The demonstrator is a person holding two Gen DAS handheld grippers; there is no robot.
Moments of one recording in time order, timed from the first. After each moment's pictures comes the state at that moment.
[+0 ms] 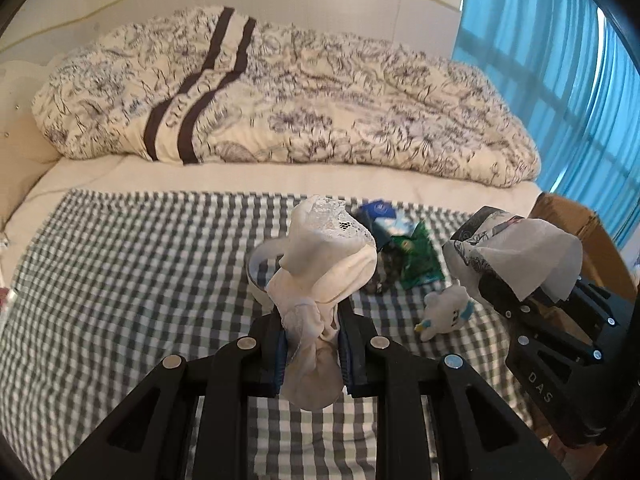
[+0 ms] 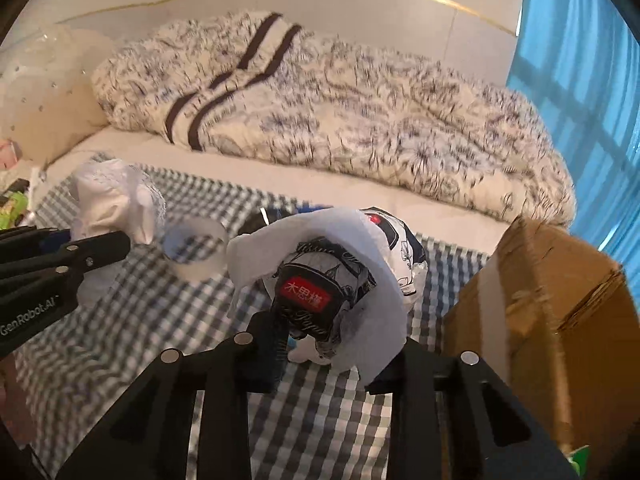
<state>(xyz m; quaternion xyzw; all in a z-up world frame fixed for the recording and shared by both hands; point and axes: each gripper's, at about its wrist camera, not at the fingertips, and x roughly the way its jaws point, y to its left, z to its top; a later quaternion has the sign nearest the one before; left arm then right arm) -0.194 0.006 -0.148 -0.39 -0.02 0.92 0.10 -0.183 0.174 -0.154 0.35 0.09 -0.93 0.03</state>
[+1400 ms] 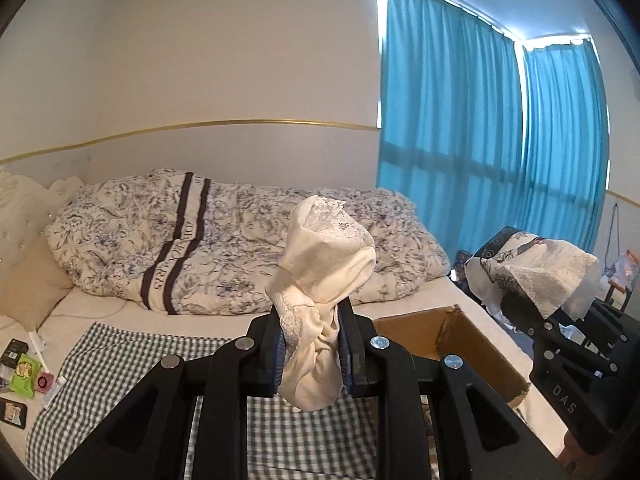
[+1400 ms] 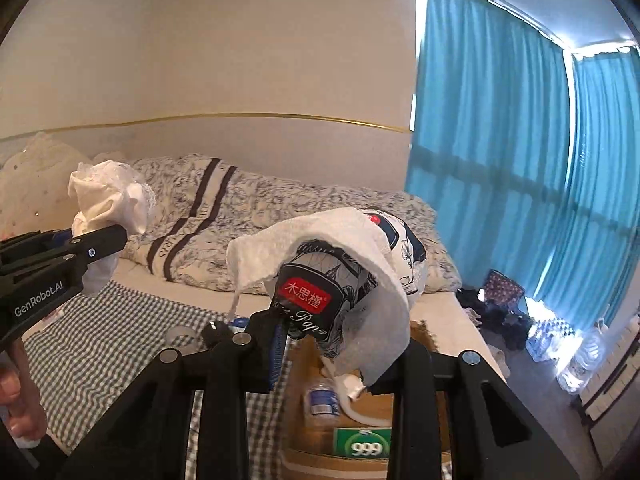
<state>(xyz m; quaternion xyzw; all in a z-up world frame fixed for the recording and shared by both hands) -0.019 0.111 0.070 -0.18 0.01 0.97 0.16 0.026 0.291 0.064 0.17 0.04 -0.98 -0.06</state>
